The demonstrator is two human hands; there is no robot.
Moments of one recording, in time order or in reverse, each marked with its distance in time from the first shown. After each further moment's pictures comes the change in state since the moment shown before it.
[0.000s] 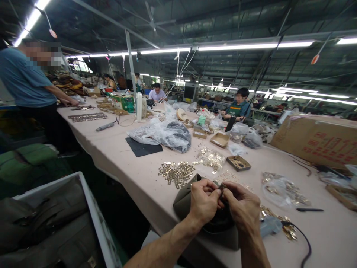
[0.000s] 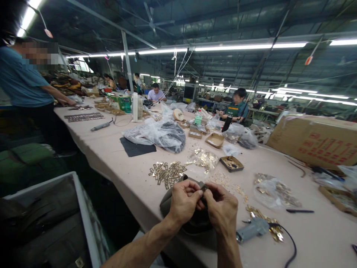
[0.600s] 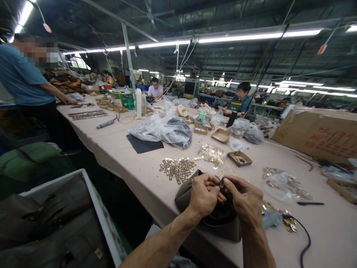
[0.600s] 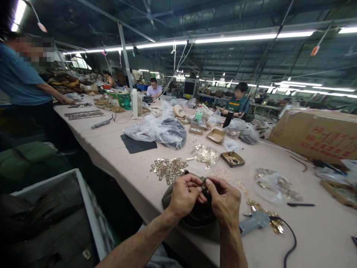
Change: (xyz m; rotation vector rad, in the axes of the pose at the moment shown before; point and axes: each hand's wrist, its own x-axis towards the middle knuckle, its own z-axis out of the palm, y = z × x) left_hand 0.003 -0.003 -0.007 -0.007 -0.101 0.013; right_hand 0.005 -0.006 -0.002 -0.019 0.000 -0.062
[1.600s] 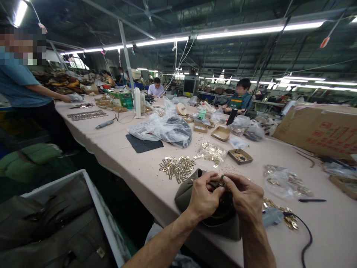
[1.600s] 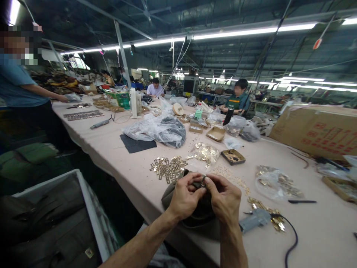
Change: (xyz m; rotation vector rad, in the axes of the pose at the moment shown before) left_hand -0.003 0.003 -0.005 0.254 -0.027 0.098; right_hand 0.003 0.005 0.002 0.037 0.019 -0.059
